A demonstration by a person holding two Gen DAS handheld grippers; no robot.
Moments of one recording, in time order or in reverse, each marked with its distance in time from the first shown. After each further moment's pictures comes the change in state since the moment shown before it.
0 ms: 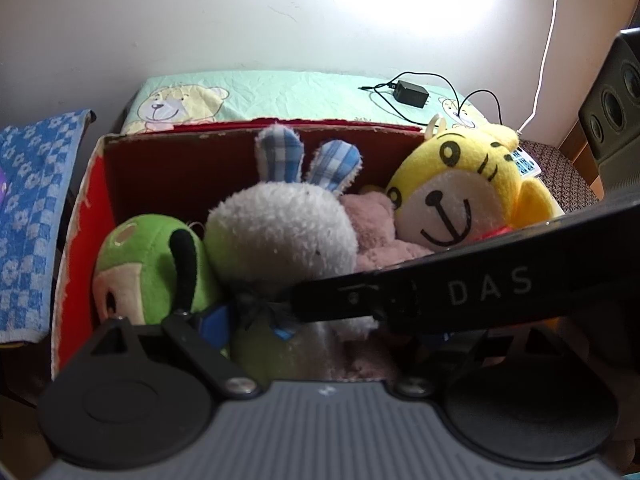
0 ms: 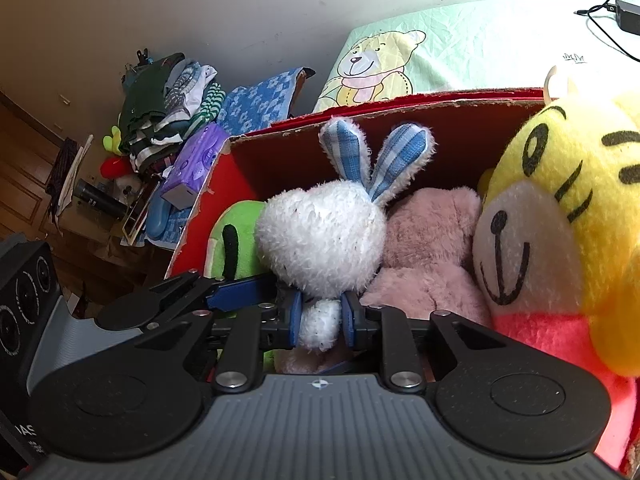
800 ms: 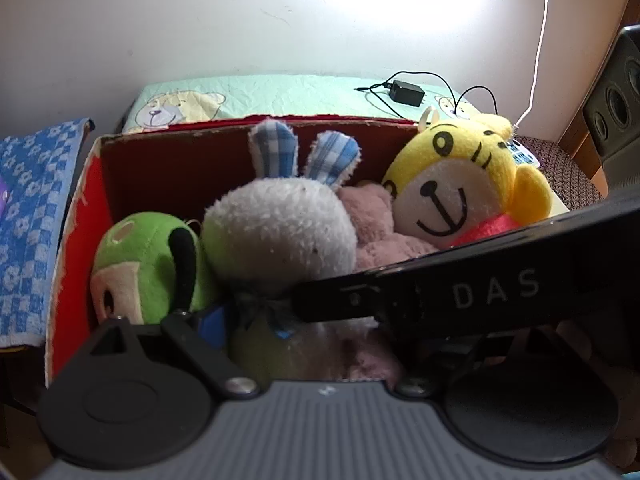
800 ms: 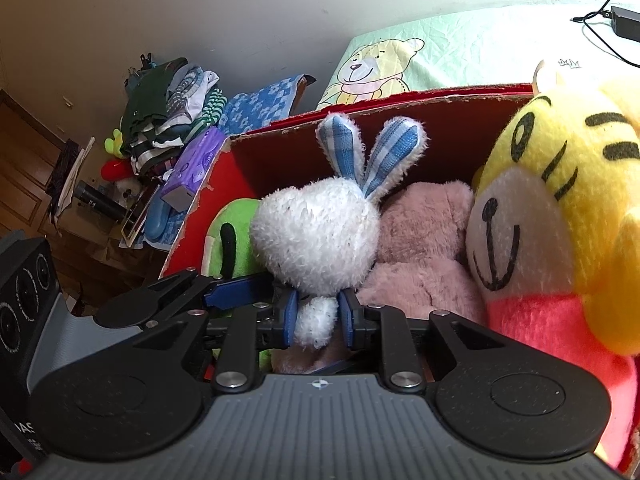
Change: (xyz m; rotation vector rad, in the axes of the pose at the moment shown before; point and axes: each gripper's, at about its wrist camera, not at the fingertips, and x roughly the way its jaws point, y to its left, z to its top) left arm 0.001 -0.004 -0.007 0.033 -0.011 0.010; right arm -0.003 -0.001 -0.008 -0.014 -0.035 -0.012
